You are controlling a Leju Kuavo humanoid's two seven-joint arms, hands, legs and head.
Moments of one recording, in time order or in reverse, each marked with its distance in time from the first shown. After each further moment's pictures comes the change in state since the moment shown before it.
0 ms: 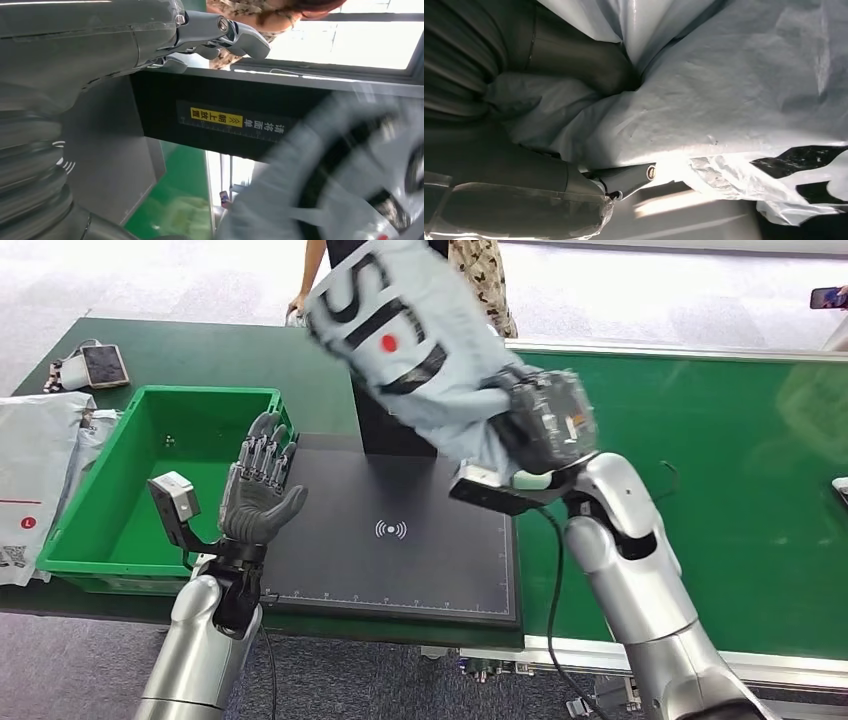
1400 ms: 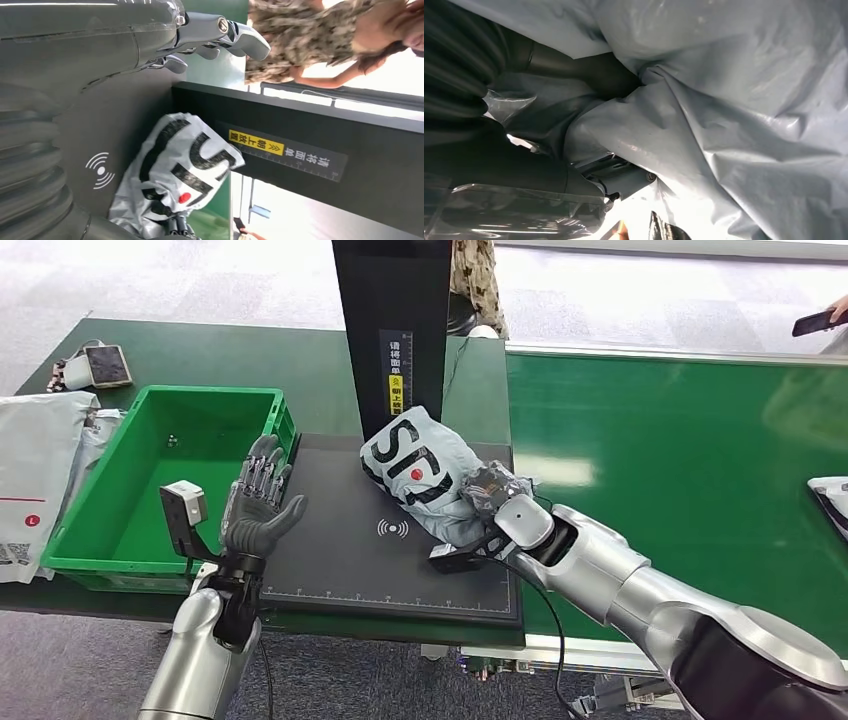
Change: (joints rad) left arm 0.047 0.011 -0.006 0.014 0.009 0.099 0.061; right arm -0.322 -0.117 0.863 0.570 0.021 0.302 0.431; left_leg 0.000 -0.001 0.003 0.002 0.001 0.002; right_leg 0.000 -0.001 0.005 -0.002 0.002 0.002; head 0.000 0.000
